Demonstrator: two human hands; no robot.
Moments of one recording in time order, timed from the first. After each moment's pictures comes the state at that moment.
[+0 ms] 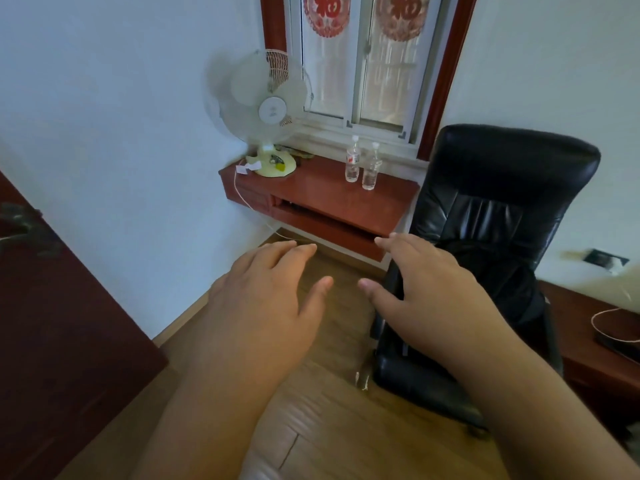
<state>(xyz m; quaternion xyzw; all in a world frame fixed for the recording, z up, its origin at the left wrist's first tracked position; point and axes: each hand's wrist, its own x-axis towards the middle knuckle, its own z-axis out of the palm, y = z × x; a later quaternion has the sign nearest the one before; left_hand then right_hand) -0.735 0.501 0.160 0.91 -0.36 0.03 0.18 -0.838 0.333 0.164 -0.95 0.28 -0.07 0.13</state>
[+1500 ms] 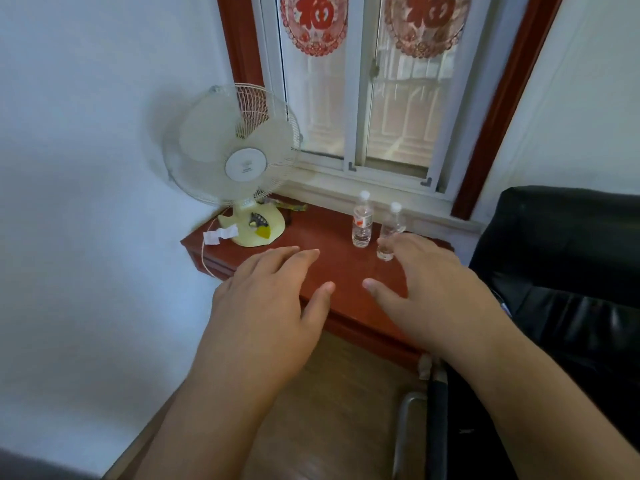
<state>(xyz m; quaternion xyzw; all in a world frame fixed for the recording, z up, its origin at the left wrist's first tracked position) -0.339 0.209 0.159 0.91 -0.38 0.02 0.17 -0.449 0.046 0.160 -0.94 0.29 -0.09 0.14</state>
